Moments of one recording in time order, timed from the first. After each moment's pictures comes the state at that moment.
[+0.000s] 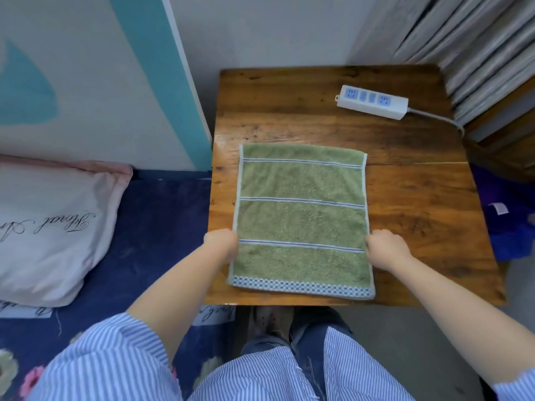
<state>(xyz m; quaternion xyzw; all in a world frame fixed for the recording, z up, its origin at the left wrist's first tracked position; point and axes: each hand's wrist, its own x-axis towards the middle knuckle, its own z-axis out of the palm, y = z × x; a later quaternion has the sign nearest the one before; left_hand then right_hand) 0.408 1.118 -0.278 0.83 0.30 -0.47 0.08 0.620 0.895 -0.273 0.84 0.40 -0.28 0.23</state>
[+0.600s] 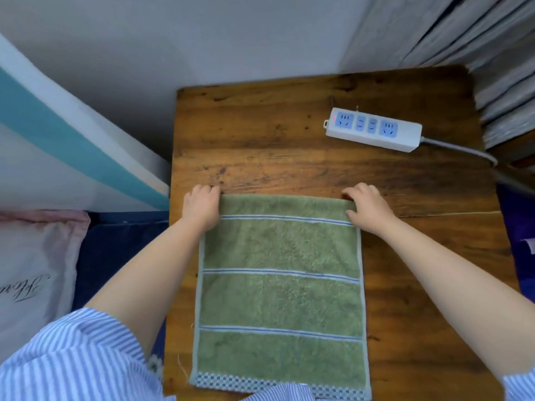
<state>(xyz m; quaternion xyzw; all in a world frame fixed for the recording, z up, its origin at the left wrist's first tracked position) 0.590 1.259 -0.310 0.88 0.37 -0.29 0.07 0.804 1.038 -0.313 0.87 0.38 -0.32 0.01</state>
